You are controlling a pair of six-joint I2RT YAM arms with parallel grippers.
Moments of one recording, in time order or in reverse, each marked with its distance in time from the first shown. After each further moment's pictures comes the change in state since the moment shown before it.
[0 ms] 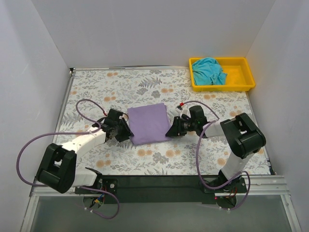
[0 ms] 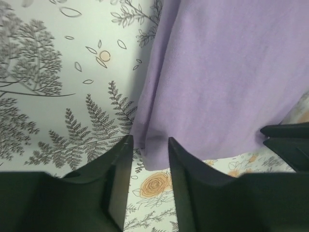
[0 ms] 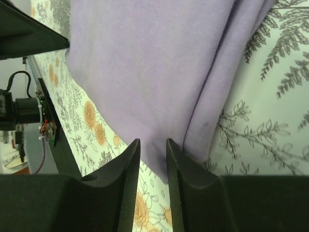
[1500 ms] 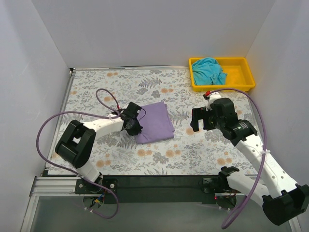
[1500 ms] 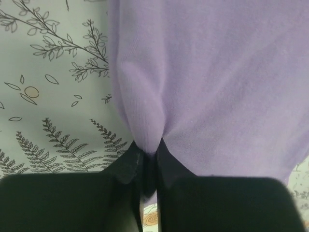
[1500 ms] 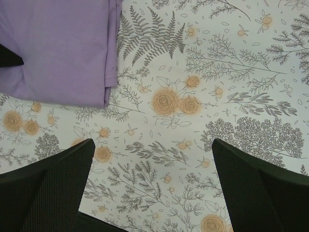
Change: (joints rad) left arm -0.148 0.294 0.246 -0.065 -0.171 -0.089; right arm -0.013 -0.827 0.278 -1.121 0.756 -0.336
